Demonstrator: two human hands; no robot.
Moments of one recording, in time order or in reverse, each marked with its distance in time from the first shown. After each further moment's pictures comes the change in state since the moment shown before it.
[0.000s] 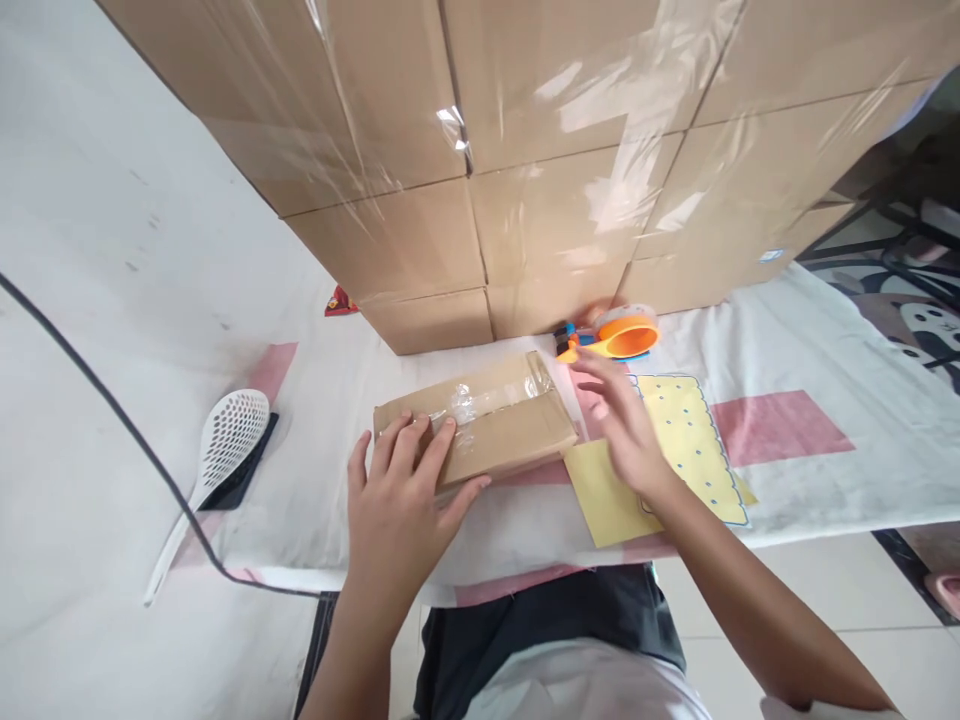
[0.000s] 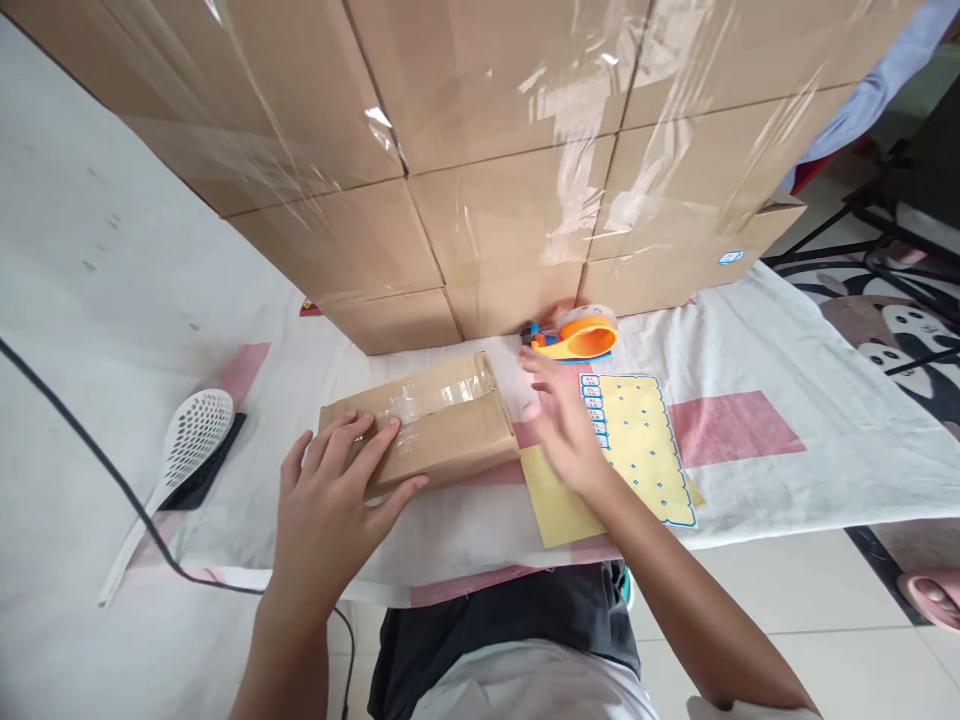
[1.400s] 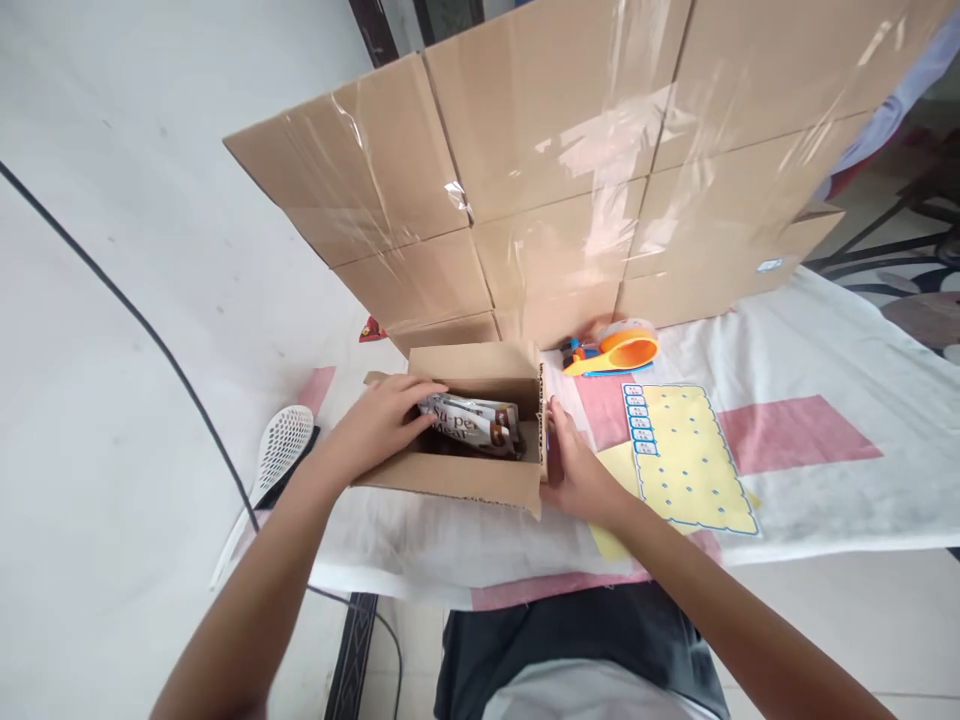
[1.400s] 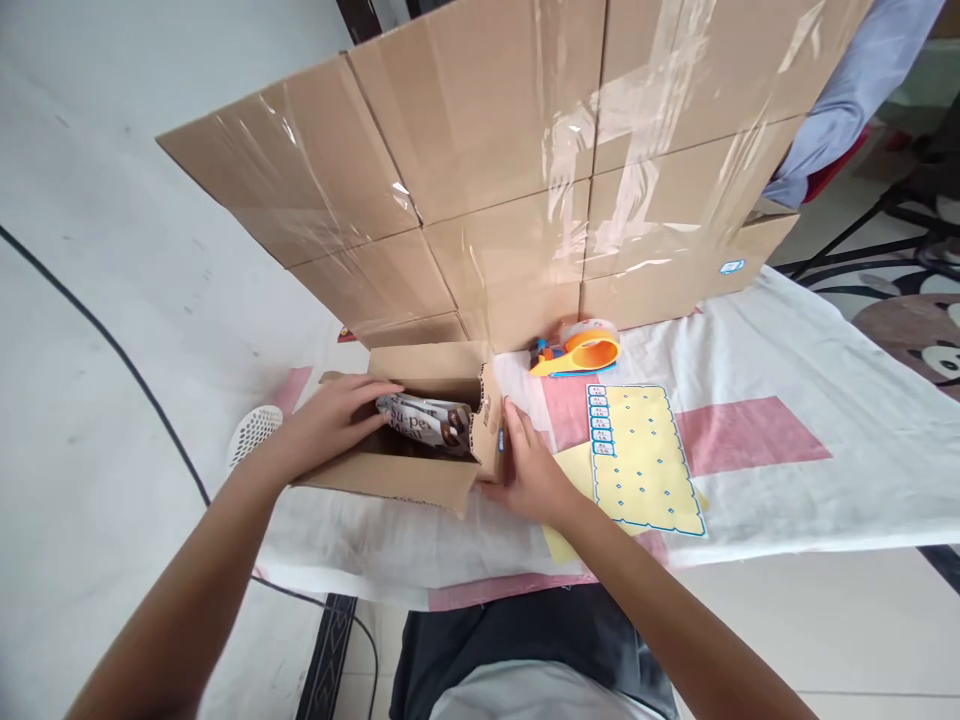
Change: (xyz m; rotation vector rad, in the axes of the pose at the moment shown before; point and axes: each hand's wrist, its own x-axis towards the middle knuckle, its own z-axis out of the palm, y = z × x) left_hand 0.101 -0.080 -0.039 -0.082 -0.453 0.144; right_hand -0.045 0.018 0.055 -0.059 -0.289 0.010
